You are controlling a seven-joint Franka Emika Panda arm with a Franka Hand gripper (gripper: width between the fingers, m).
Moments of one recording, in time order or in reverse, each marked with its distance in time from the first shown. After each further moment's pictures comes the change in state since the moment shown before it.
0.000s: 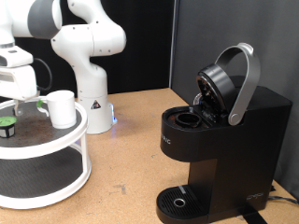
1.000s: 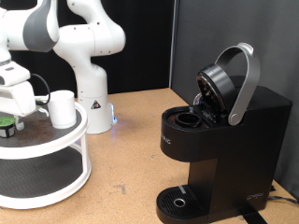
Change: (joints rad) arm 0.088 0.133 -0.097 0.019 0.098 0.046 -0.070
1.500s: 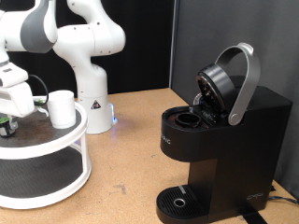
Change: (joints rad) arm 0.004 0.007 -0.021 0.001 0.021 0.001 -0.033
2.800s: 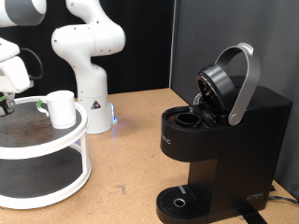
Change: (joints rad) arm 0.008 -0.111 0.036 0.119 0.061 -0.278 -0.046
